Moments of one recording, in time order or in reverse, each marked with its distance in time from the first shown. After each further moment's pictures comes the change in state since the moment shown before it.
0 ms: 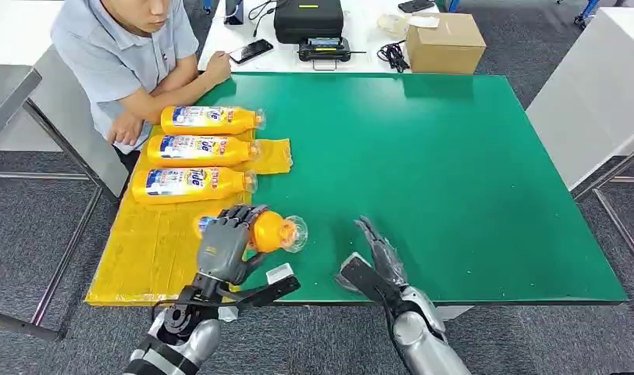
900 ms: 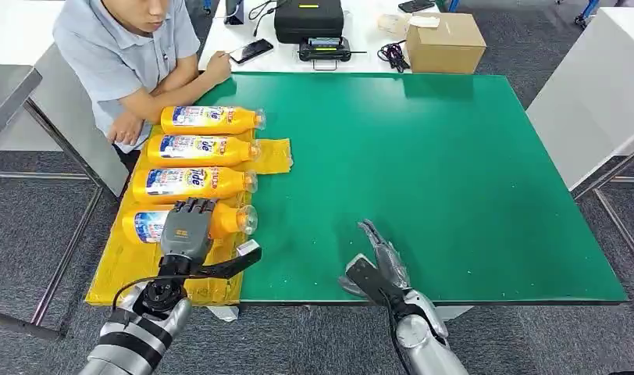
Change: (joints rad) left arm -0.138 0.098 0.063 0.216 -0.277 -0.115 0.268; right arm 0.017 0.020 -0.055 -0.016 0.010 0.034 -0.018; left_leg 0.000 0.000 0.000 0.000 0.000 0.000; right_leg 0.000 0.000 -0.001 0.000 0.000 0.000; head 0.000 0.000
